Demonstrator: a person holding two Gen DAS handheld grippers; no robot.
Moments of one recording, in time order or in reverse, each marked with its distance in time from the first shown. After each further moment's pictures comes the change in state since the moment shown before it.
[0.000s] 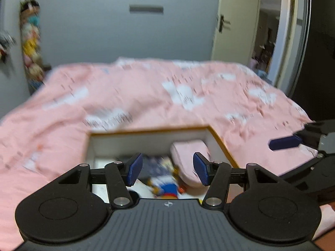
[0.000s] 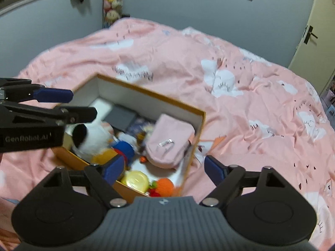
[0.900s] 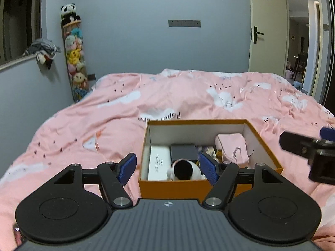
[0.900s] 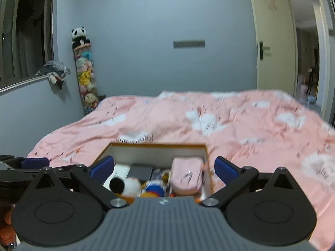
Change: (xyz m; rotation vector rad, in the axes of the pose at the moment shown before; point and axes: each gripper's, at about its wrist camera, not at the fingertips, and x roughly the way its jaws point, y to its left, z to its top) left arm -0.062 0.018 -0.053 -0.056 -0.050 0.223; right arm -0.076 0.060 -0.066 0.315 -0.405 -0.066
